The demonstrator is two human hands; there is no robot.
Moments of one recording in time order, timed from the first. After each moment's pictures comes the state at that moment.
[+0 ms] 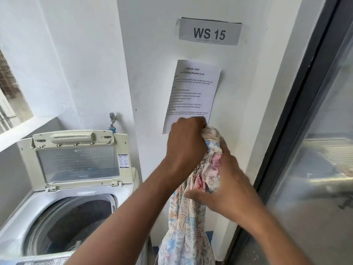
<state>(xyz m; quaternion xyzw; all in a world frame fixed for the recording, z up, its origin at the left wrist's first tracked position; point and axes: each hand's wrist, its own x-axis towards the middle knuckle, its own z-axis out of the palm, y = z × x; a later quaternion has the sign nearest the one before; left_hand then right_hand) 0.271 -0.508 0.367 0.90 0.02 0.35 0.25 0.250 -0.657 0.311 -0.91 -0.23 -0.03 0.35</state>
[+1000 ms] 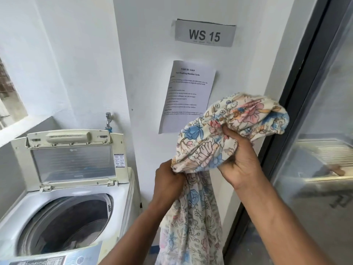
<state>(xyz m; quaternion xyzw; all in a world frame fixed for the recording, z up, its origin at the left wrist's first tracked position) 0.246 -0.498 0.261 0.80 0.15 0.22 0.54 0.315 -0.648 0.338 -0.35 -0.07 0.18 0.92</state>
